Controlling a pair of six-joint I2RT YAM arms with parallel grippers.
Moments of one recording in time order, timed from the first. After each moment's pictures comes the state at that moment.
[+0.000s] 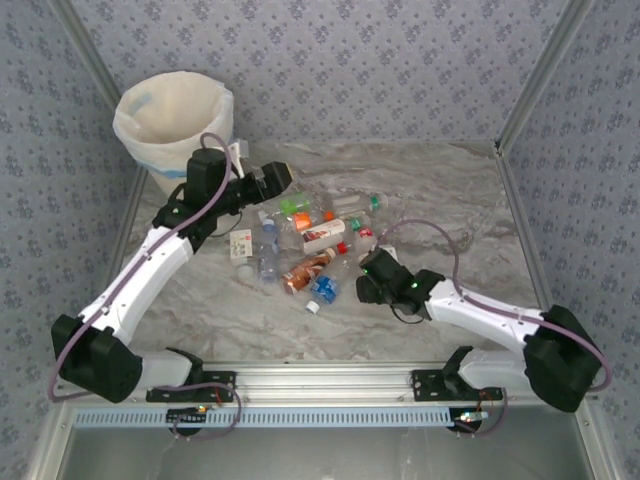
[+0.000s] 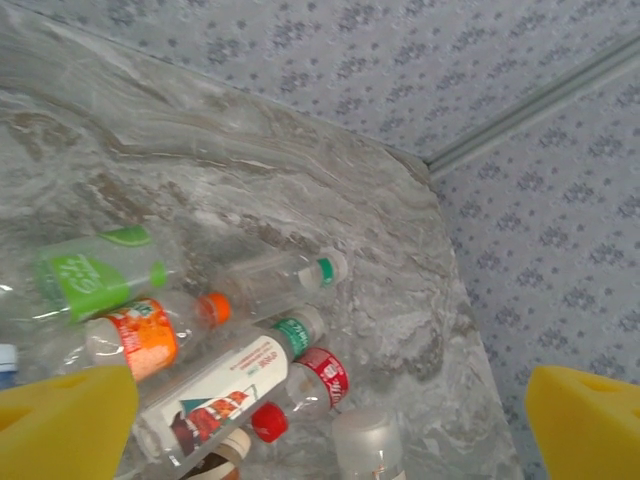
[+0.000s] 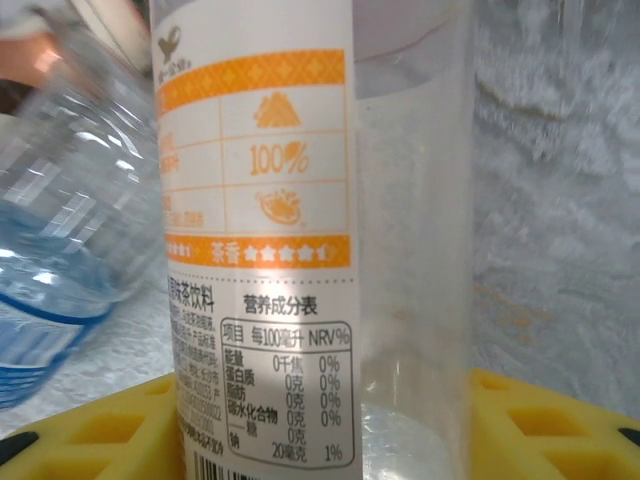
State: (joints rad) left arm -0.42 1.31 1.21 -0.32 0.29 -0.70; right arm 0.82 1.18 0.65 -0.47 0.25 0.59
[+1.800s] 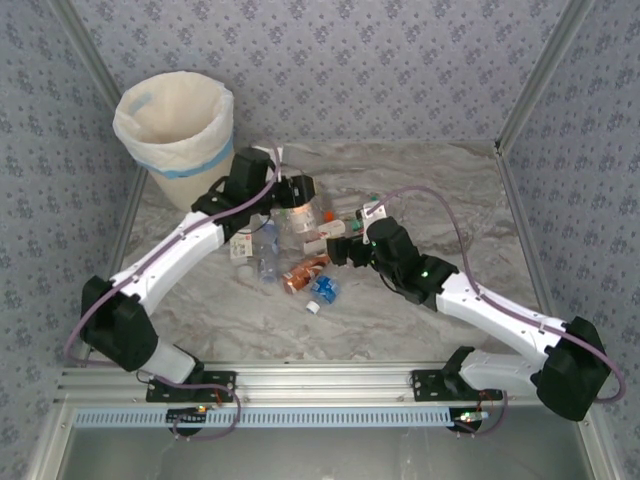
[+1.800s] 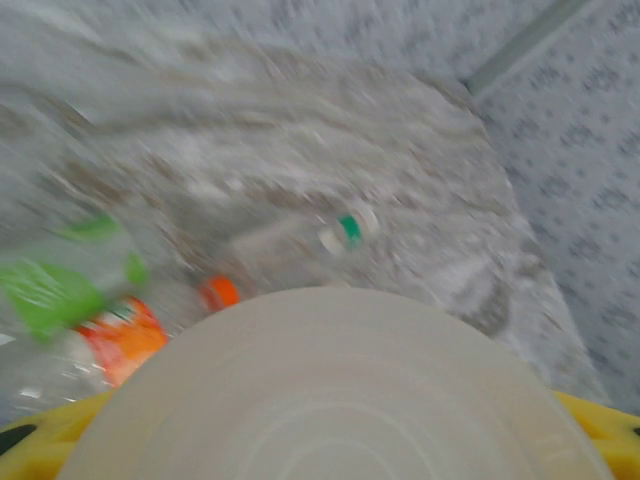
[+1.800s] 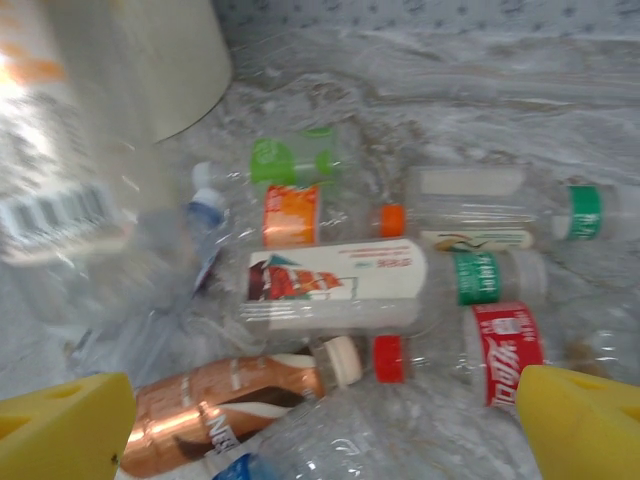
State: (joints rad) left arm -0.56 1.47 1.32 -0.37 0.12 -0.51; right arm 0.80 1.14 0.82 -0.19 0.26 0.36
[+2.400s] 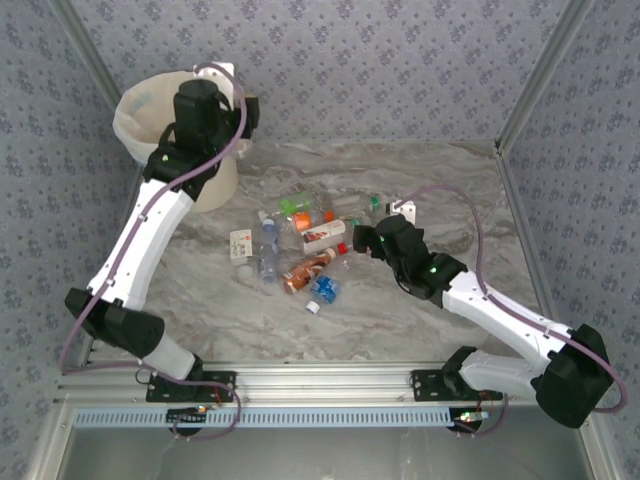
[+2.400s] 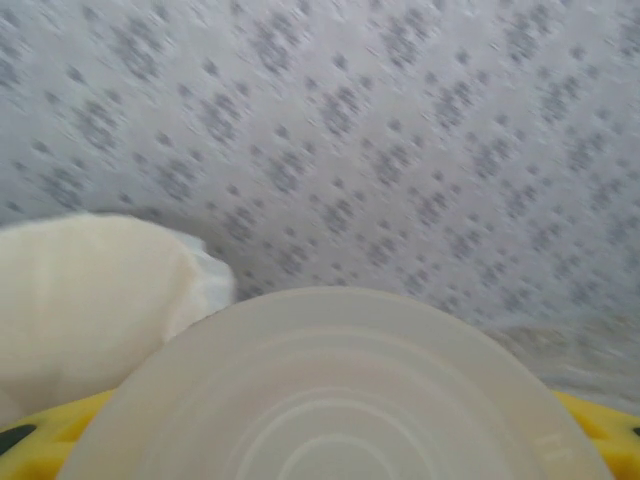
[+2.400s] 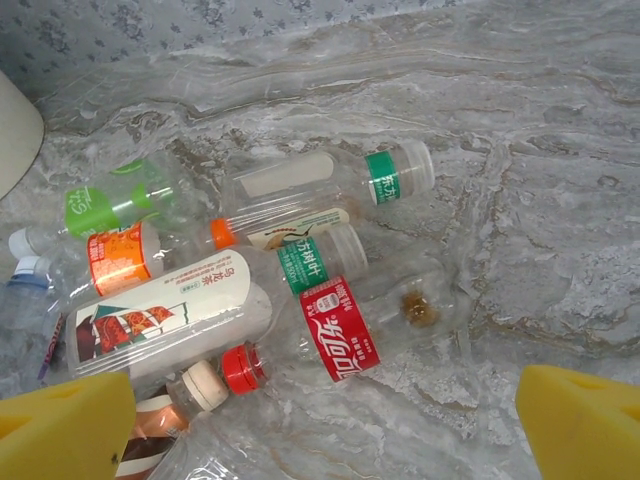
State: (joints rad) left arm -0.40 1.57 1.86 -0.50 -0.28 -0.06; right arm 0.72 1.12 0.82 -0.33 0.45 0.54
